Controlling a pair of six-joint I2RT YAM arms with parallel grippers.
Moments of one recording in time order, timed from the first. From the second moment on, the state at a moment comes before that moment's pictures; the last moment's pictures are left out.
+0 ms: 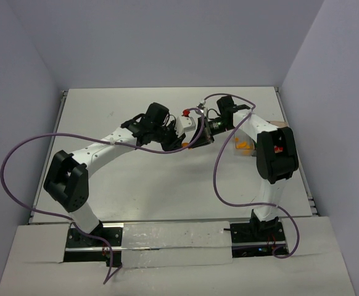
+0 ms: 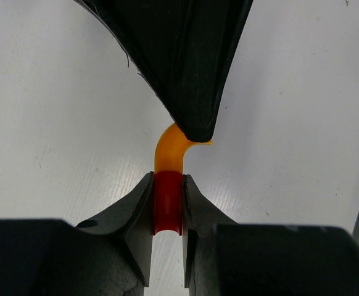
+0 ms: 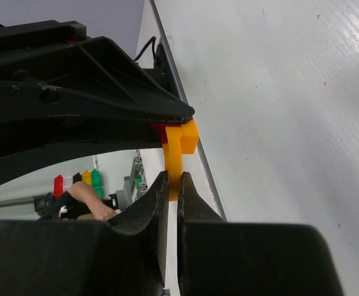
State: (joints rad) left arm -0.71 1.68 1.33 -0.43 0.45 0.39; right arm 0.25 1.91 1.39 -0.75 -1.24 0.05
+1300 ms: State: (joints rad) left arm -0.74 1.68 1.29 -0.35 0.40 0.35; right arm 0.22 1.90 1.38 -0.82 -1.24 -0.13
